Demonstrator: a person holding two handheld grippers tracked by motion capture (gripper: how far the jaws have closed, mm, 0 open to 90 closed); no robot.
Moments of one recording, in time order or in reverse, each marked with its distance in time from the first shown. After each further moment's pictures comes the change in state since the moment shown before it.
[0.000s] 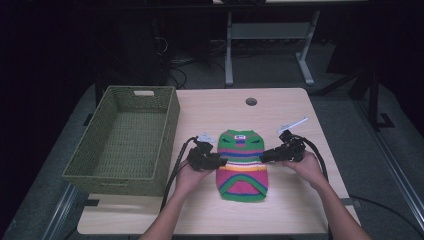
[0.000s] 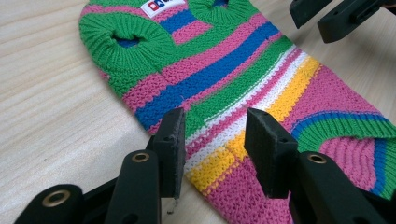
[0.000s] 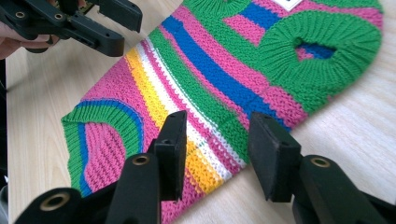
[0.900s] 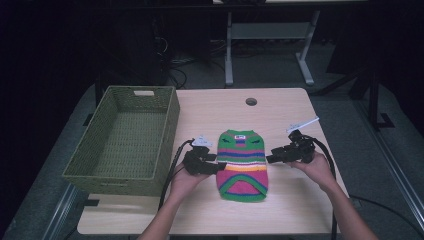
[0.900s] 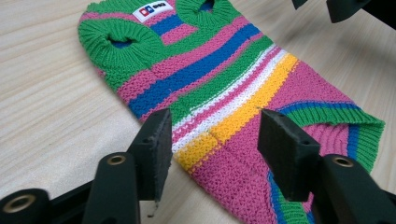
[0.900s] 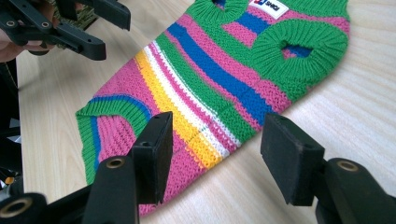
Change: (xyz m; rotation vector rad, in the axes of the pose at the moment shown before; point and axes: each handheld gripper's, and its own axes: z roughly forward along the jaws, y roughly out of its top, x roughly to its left) left arm -0.008 -0.007 -0.018 -0.030 -0.007 0.027; right arm 0.004 -0.009 -0.026 -0.038 -0.014 -0.010
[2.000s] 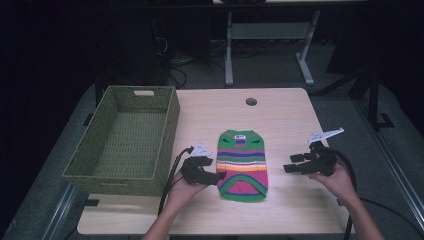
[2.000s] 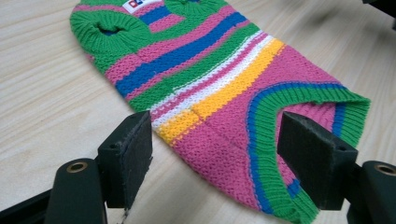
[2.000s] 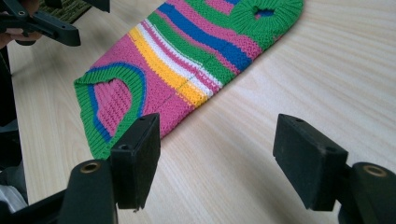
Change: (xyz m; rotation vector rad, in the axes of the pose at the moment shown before) left arm -0.021 -0.018 -0.011 -0.023 0.024 0.031; right arm 0.002 -0.048 -0.040 -0.051 -0.059 0.006
